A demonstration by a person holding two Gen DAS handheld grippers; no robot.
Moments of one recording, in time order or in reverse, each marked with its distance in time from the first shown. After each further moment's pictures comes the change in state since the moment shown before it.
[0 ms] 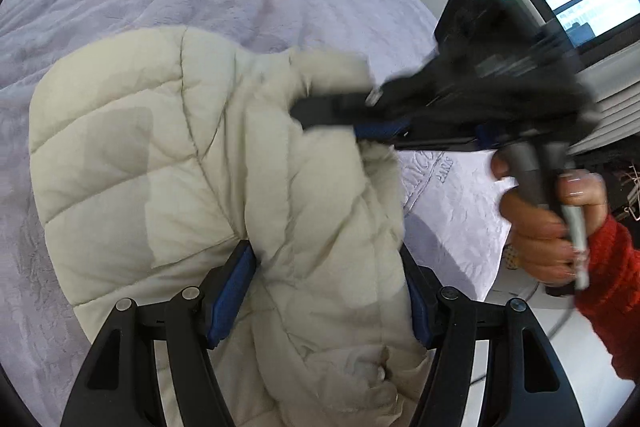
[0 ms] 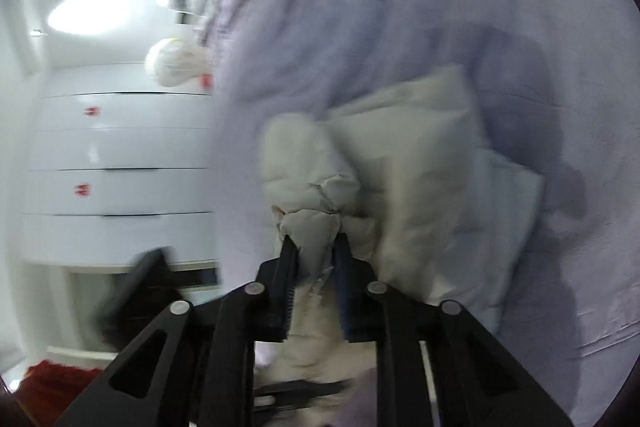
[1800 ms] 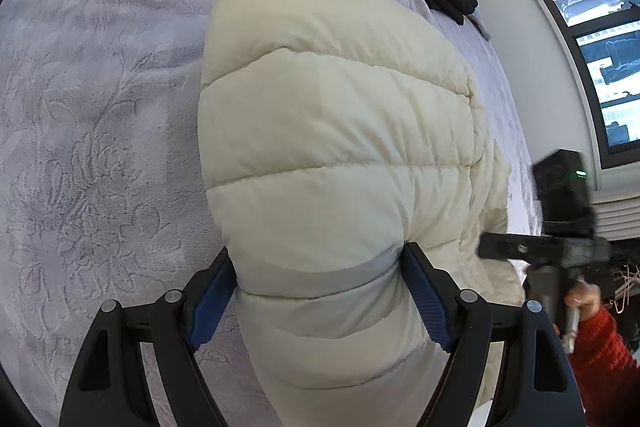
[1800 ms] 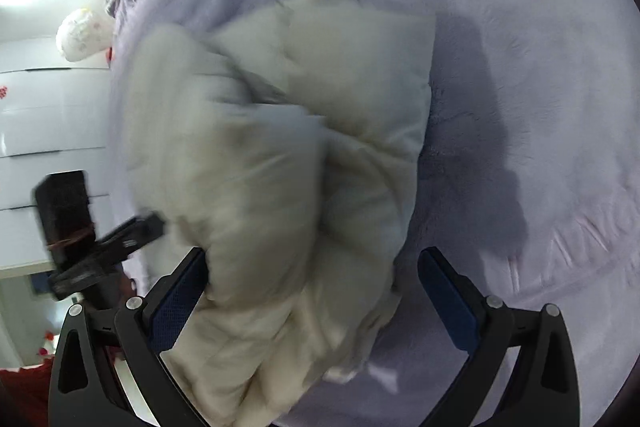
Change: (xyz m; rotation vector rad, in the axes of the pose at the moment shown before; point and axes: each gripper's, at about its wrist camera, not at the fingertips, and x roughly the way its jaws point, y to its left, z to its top) left arm 0.005 0.113 -0.006 -0.323 -0.049 0.011; right arm 0.010 -0.038 -0.053 0.029 0.098 -0.327
